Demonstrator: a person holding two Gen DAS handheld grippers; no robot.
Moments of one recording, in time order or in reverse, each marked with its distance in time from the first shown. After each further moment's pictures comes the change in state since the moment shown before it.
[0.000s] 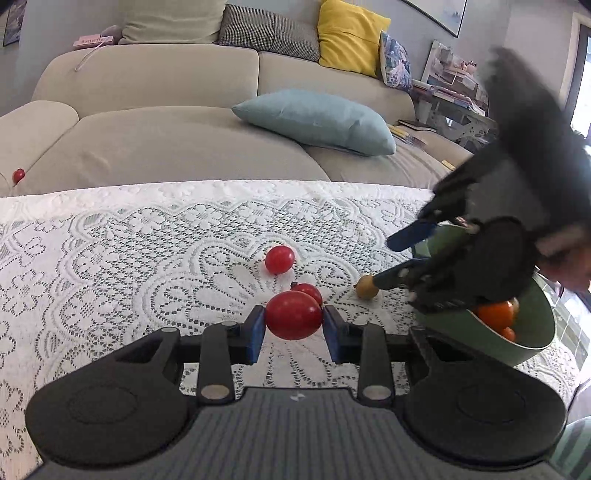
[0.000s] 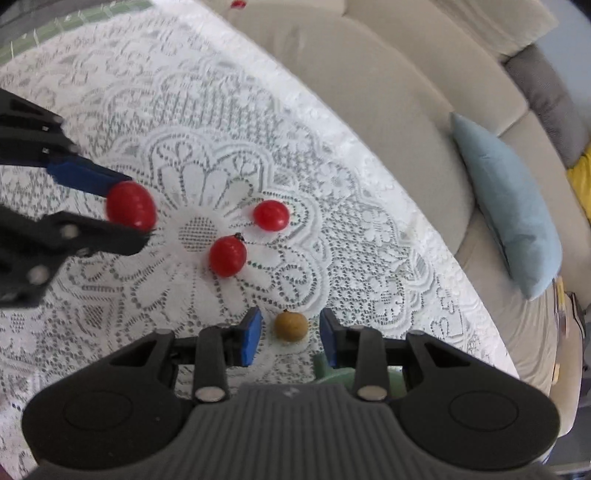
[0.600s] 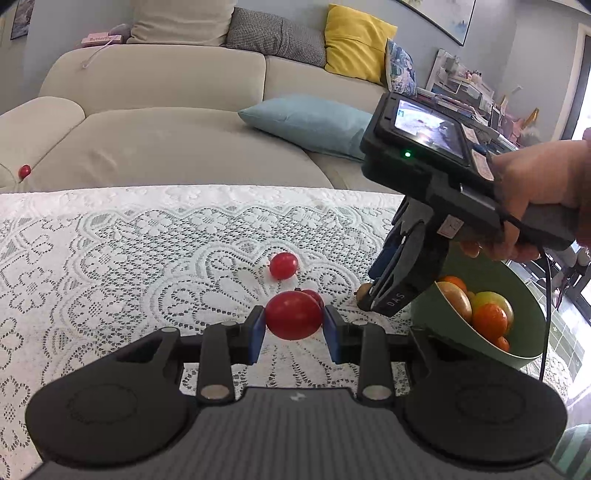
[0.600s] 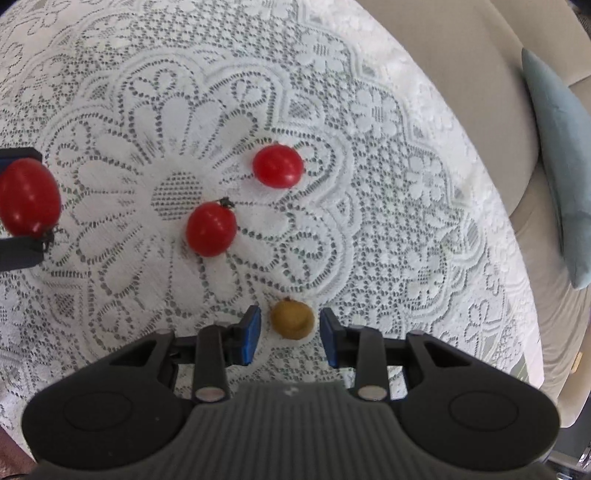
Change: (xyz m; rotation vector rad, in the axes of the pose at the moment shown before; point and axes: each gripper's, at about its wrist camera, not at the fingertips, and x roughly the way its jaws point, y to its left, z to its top) left arm -0.009 0.004 0.003 -0.029 -0.010 0.002; right arm 0.062 -0.022 0.031 -0.037 0.308 0.141
